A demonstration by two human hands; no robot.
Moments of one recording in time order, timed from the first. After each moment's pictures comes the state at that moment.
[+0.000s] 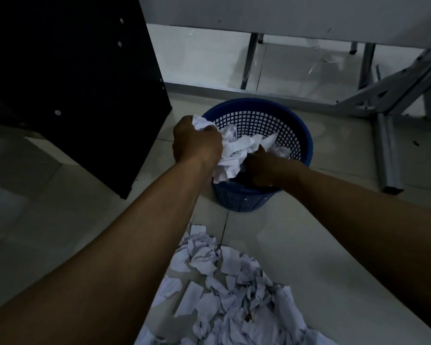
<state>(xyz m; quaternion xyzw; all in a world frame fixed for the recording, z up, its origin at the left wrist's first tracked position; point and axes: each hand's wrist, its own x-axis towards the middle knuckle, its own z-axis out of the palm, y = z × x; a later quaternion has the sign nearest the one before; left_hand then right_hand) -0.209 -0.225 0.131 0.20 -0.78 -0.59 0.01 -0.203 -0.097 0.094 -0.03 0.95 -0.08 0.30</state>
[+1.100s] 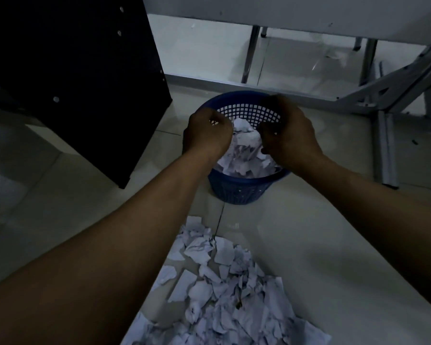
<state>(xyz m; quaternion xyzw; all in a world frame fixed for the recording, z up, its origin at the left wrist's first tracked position) -0.198 -0.209 0.133 0.11 -0.83 -0.55 -0.02 -0.180 -0.068 0.121 0.02 0.90 -0.43 -0.11</state>
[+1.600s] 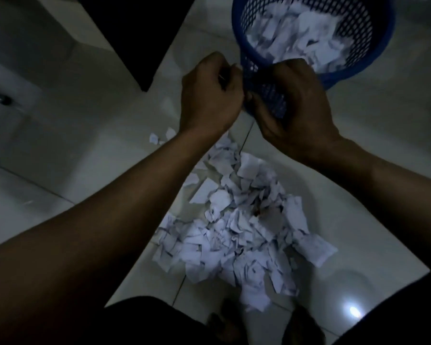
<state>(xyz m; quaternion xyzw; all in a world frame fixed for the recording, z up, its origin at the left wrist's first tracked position) -0.101 -0.275 0.084 0.05 -0.89 -0.44 0.09 -0.087 -0.134 0.065 -0.21 0.90 -0.32 -0.19</state>
